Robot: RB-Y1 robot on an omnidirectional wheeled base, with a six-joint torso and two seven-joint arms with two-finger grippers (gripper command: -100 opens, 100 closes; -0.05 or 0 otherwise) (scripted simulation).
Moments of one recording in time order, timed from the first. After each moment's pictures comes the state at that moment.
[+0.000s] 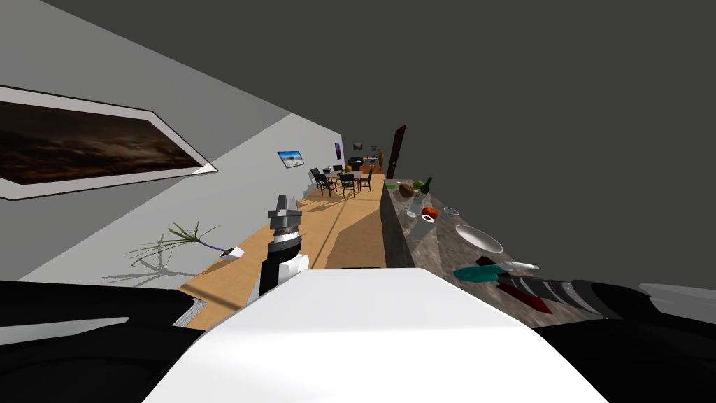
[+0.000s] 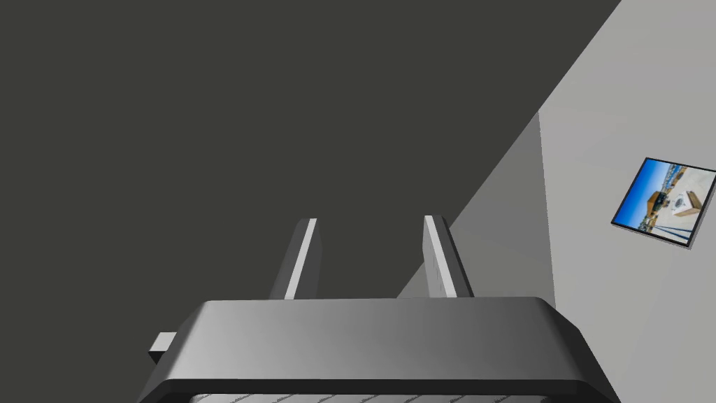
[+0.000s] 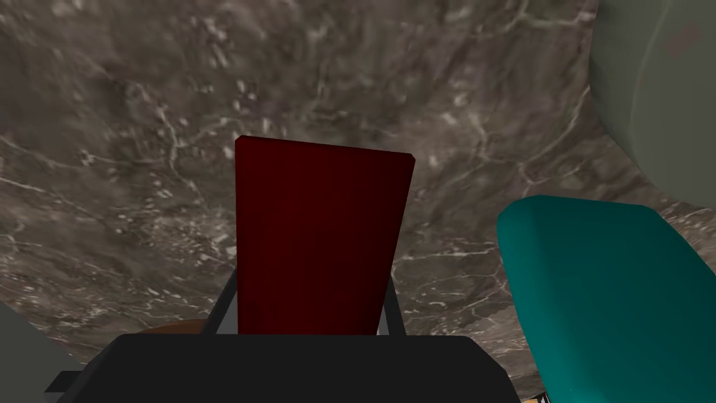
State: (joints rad) left arm 0.51 0.05 0.05 -2.36 0.08 -0.45 -0.04; right arm 0.50 -1.64 0.62 -0.95 0.18 -0.75 -0.12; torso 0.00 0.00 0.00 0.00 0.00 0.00
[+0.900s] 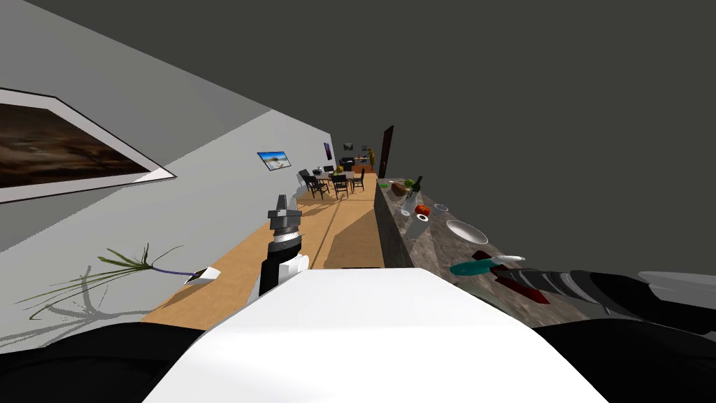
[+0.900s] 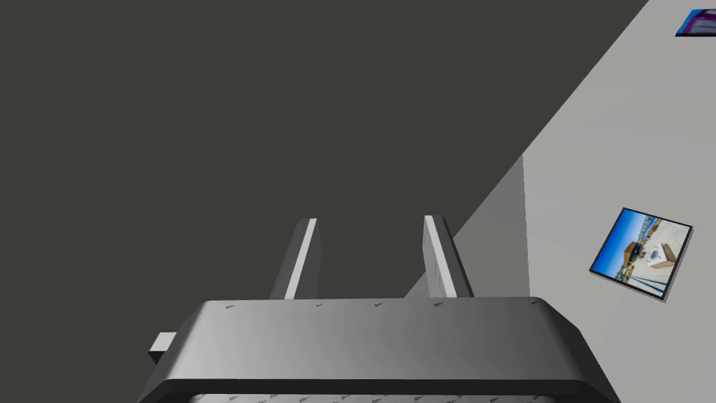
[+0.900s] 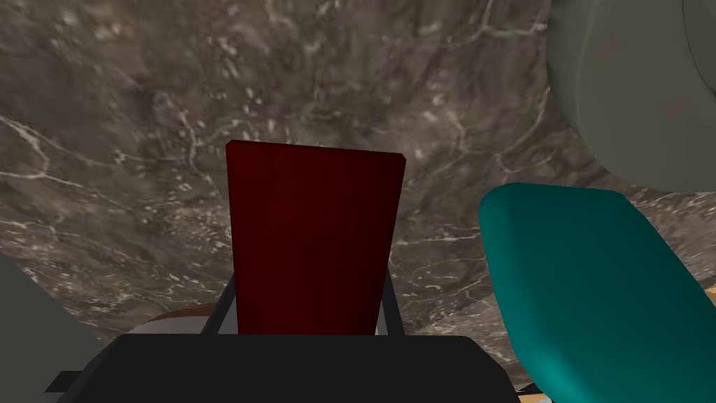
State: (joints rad) left arm 0.51 0.05 0.05 -2.36 0.08 -0.45 -0.04; right arm 0.51 -1.71 0.61 -1.00 0.14 -0.77 -0.08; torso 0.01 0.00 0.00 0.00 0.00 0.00
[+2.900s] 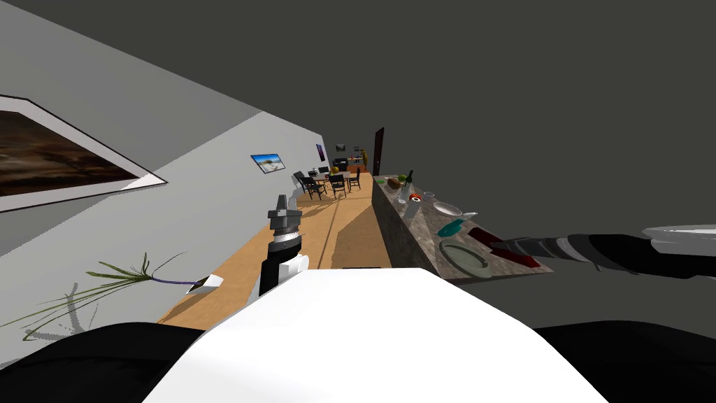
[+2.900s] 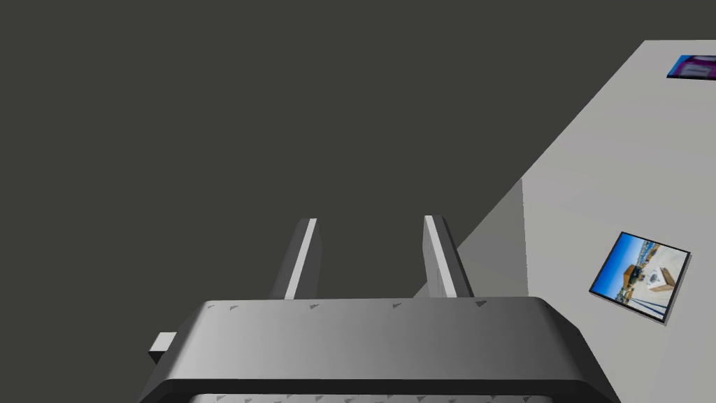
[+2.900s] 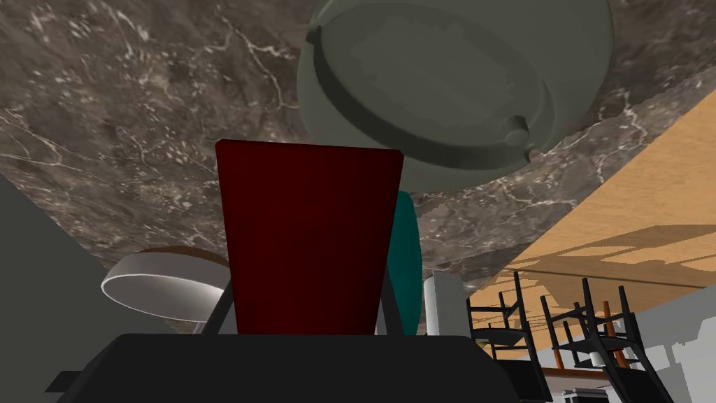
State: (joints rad) left arm 0.51 0.05 0.05 -2.36 0.08 -0.45 -0.04; right arm 0.46 -1.91 0.58 -1.03 0.02 -0.83 -0.06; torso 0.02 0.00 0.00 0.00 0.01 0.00
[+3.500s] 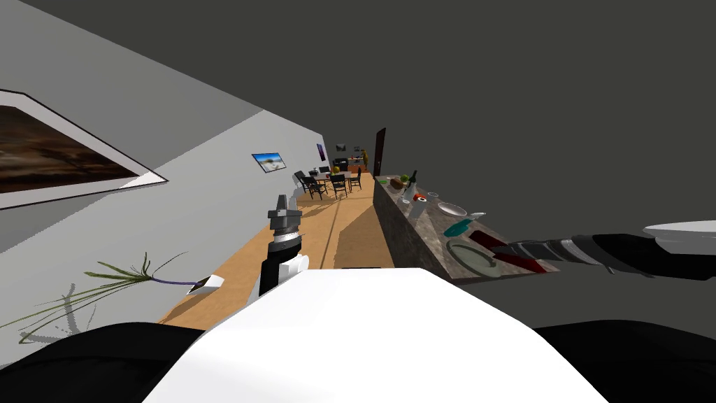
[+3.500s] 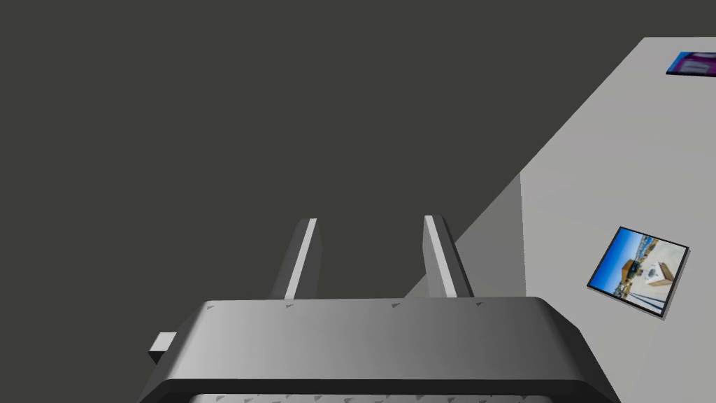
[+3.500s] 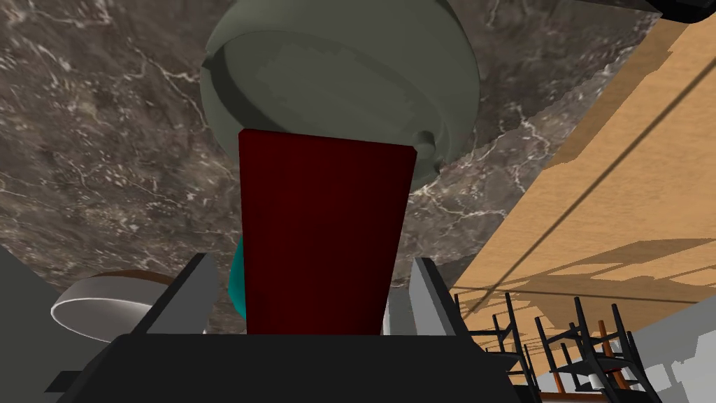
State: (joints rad) left arm 0.51 0.05 0.05 -2.36 0.08 -0.45 -0.04; right arm 0.47 -1.94 0.57 -1.03 0.10 -0.88 -0.14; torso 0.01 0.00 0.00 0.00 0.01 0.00
